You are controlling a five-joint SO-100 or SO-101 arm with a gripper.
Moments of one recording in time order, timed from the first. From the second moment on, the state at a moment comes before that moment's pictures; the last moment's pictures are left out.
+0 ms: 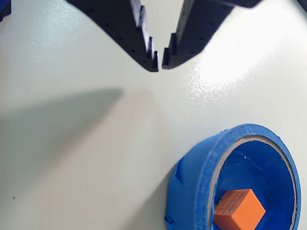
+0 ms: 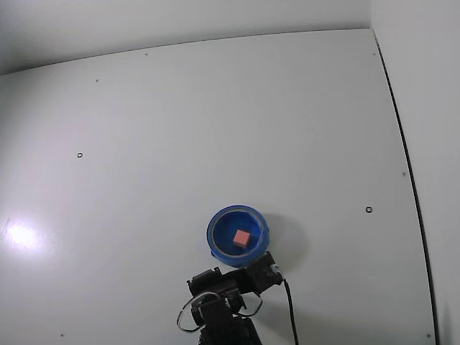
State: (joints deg) arm -18.5 188.1 179.2 62.3 12.3
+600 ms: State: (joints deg) arm -7.3 188.1 179.2 62.3 12.3
